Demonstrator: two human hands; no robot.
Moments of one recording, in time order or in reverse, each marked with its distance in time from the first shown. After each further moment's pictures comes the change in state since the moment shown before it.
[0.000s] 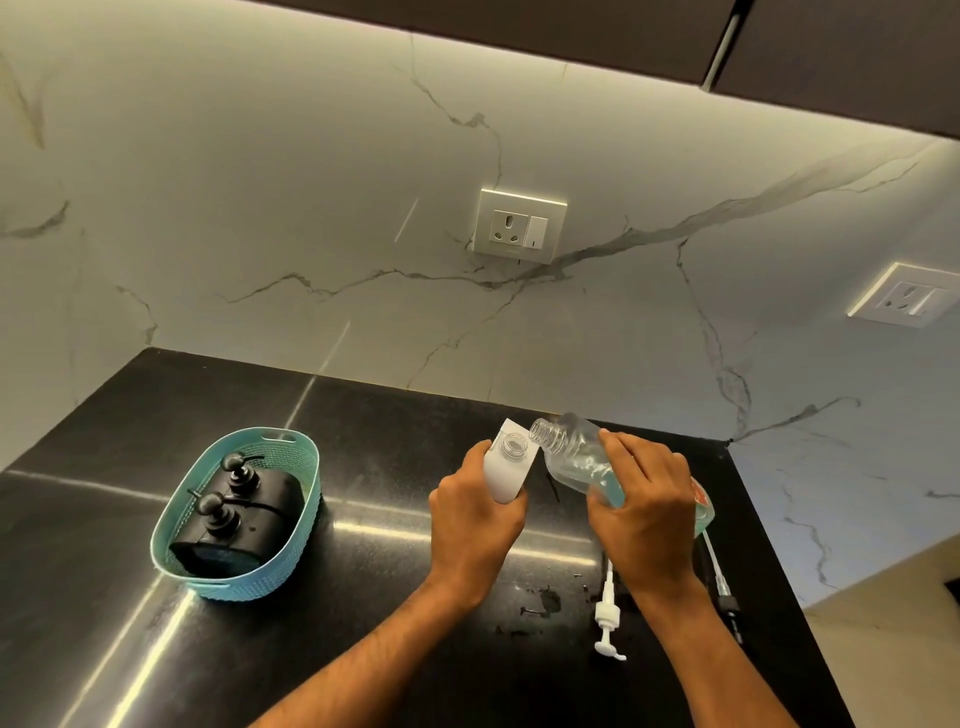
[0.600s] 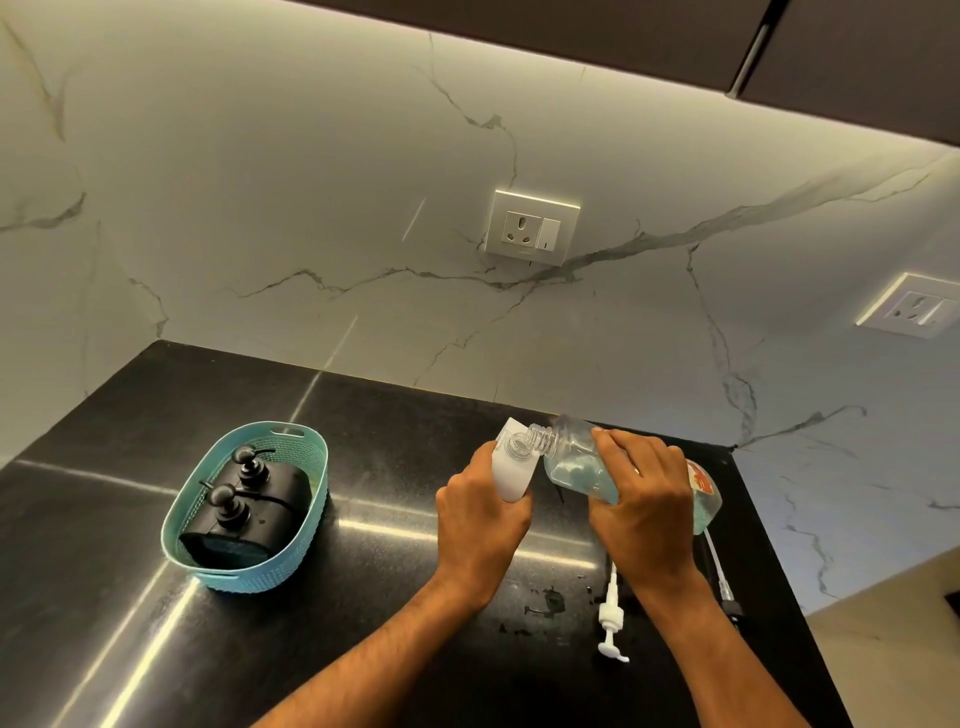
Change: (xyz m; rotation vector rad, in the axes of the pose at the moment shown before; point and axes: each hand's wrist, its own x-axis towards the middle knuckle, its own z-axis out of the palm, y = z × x) left_hand -0.001 0.002 -0.005 0.016 -0.056 -0.029; right_hand 0.008 -0.010 -0.001 -0.057 -0.078 -0.065
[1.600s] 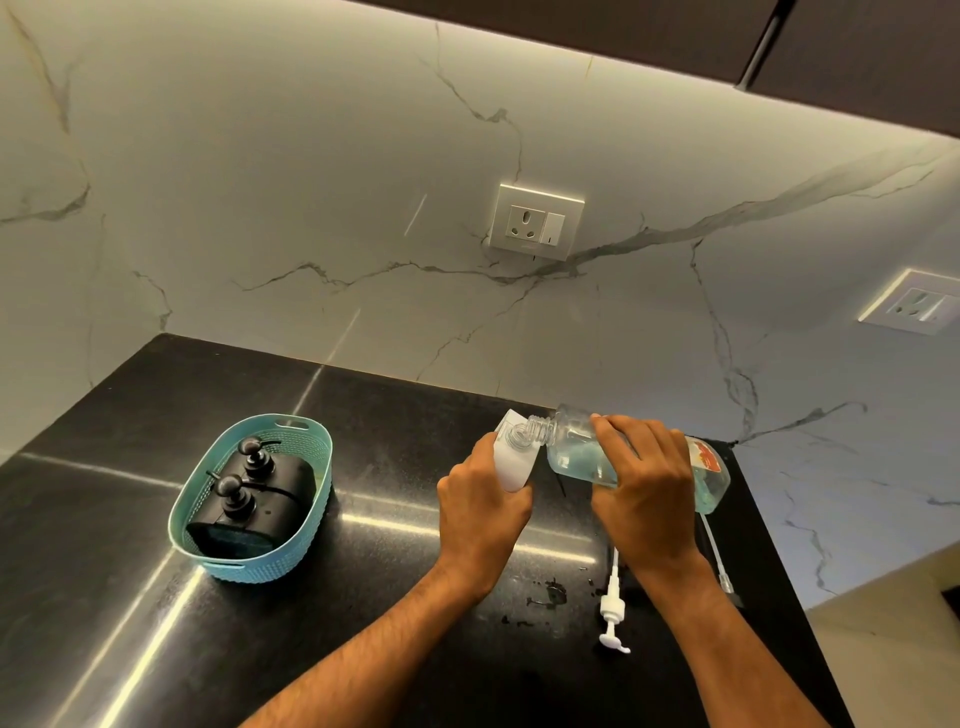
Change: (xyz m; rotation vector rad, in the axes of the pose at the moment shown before) left_hand 0.001 -0.001 -0.002 0.021 -0.003 -0.007; right_hand 0.010 -0.008 -0.008 -0.026 -0.018 -0.017
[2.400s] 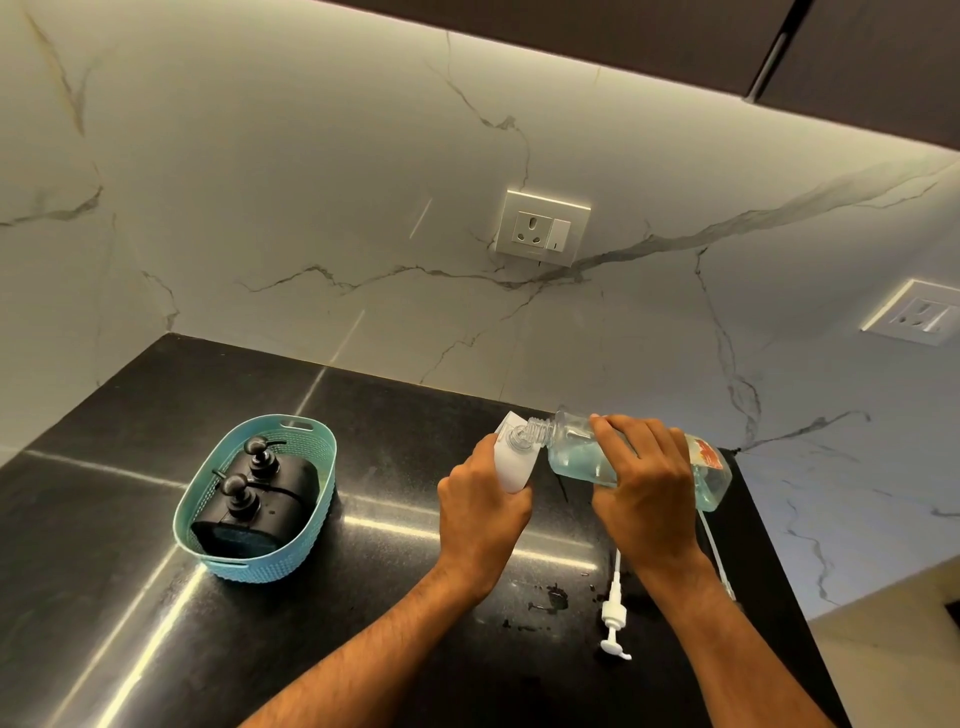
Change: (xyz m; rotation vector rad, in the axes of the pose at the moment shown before) left_hand 0.002 0.000 -0.003 -0.003 0.031 0.007; right_hand 0.007 -0.003 -0.001 0.003 -0.026 -0.019
